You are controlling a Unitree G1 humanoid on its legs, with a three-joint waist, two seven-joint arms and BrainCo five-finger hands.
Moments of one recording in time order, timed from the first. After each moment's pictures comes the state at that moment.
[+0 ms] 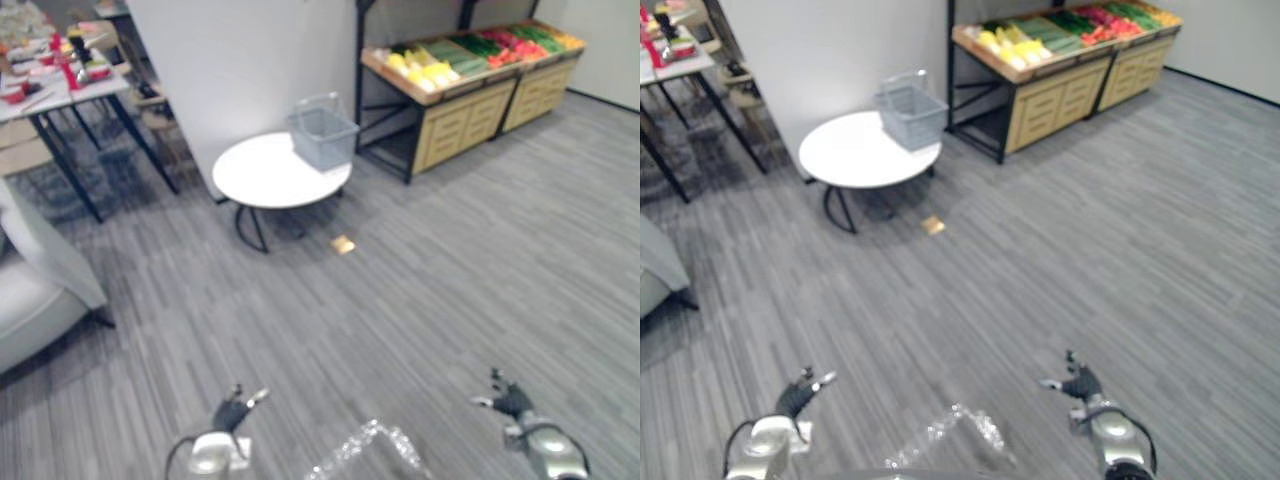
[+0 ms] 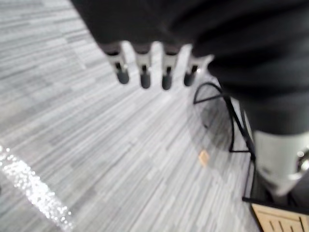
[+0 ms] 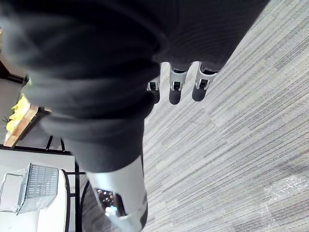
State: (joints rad) left arm 0.05 0.28 0.01 0.93 -0.15 -0.20 0.05; right arm -0.06 -0.32 -0.11 0.98 0.04 -0.23 0.13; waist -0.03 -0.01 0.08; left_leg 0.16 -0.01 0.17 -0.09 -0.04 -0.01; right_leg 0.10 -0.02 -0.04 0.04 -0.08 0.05
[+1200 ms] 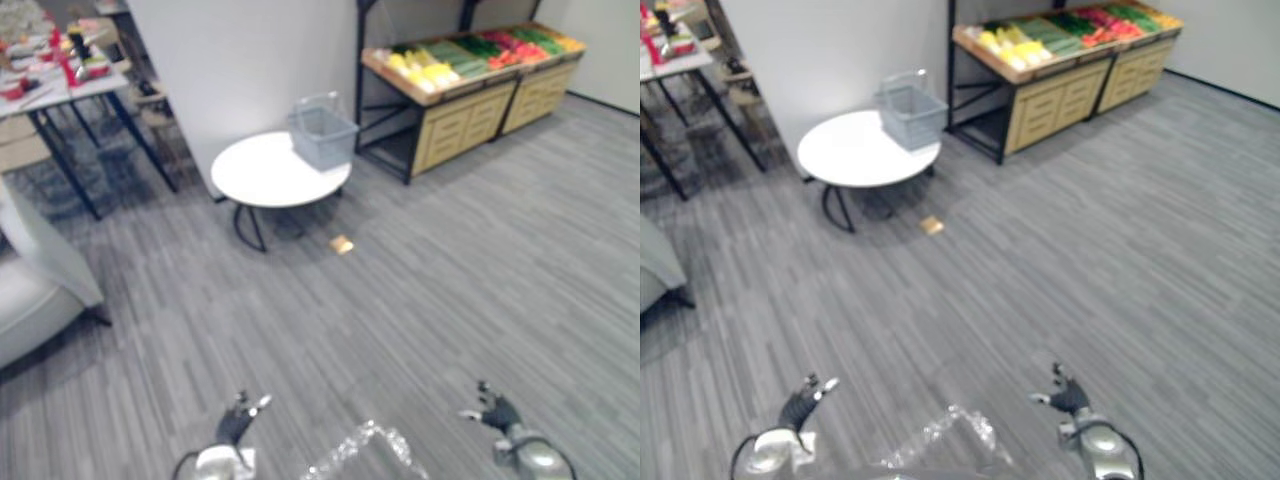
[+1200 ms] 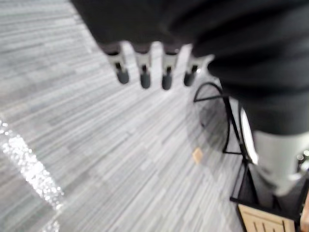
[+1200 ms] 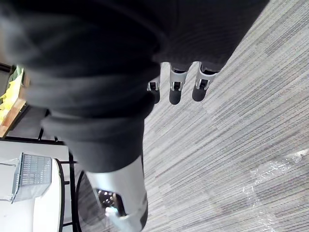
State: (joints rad) left arm 0.11 0.23 0.04 0.89 -0.19 -0.25 0.03; right arm 0.02 -0.28 -0.03 0.96 0.05 -0.23 0.16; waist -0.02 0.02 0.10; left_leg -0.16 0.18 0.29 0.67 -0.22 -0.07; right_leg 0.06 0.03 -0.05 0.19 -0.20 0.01
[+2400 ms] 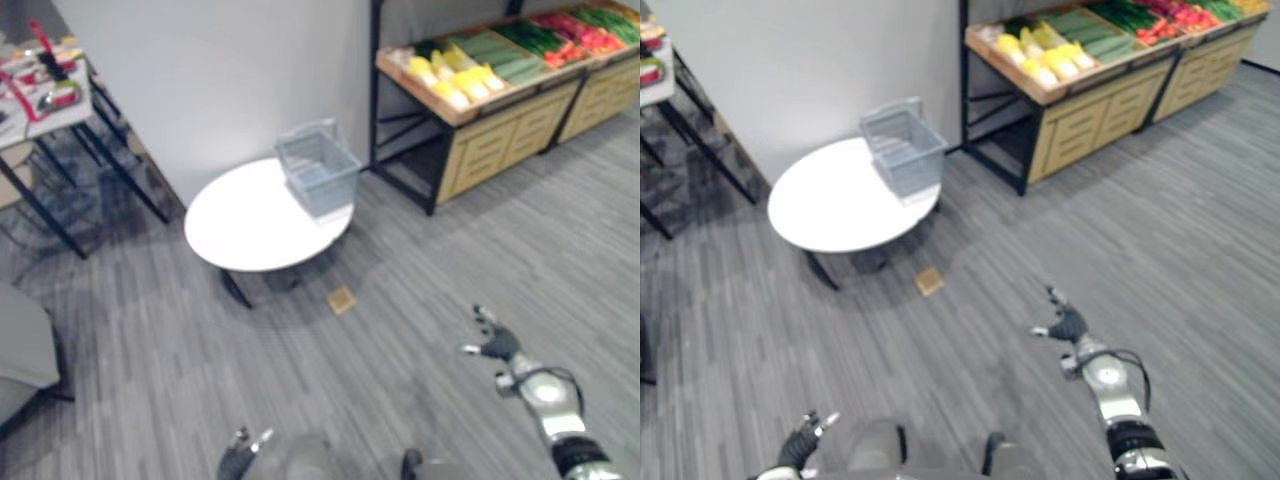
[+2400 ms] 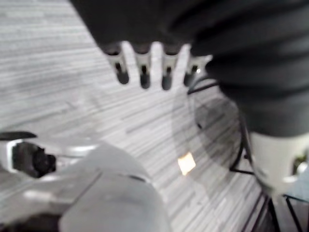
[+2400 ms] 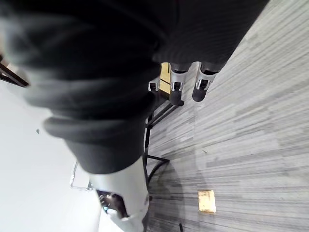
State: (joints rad) left arm 0.24 0.17 0.07 0.84 -0.18 -0.21 0.01; right arm -0.18 -0.41 0.05 0.72 0.00 -0.26 0.11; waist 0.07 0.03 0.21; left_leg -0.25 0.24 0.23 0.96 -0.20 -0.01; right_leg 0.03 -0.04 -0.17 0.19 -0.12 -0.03
